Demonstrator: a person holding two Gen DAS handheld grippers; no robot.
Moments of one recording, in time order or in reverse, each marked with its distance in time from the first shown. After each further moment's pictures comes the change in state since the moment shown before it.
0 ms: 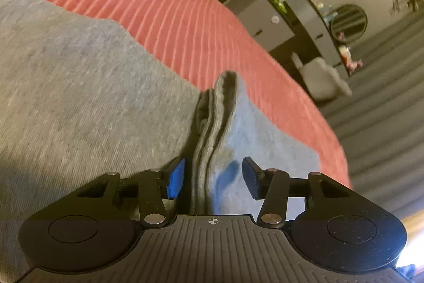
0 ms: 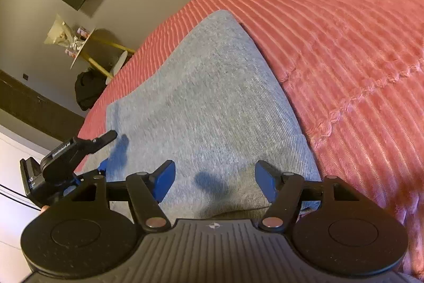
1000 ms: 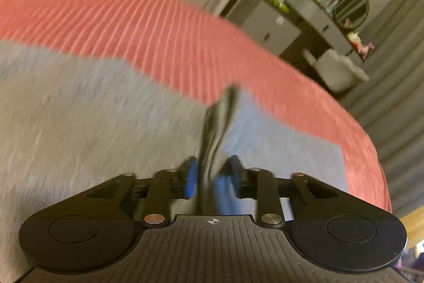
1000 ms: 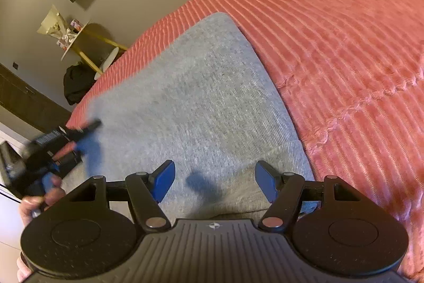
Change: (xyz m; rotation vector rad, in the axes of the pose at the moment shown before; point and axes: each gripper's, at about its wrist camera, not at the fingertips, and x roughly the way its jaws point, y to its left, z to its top) left arm -0.018 -0.025 -0.004 0.133 -0.039 0.128; right arm 0.000 0.008 -0.003 -0.063 -0.021 -0.071
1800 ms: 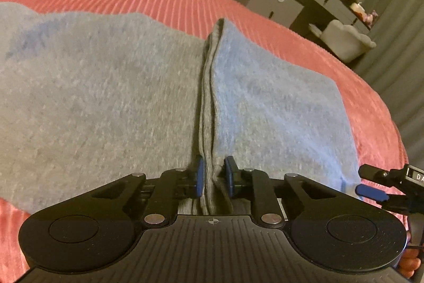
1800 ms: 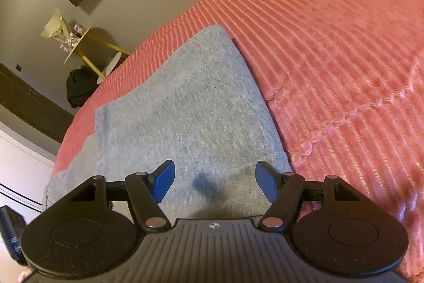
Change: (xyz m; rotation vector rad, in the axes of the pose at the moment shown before) left arm -0.056 -0.041 -0.085 0.112 0.010 0.131; right arm -0.018 -0.011 0.004 -0.011 -0.033 -0.002
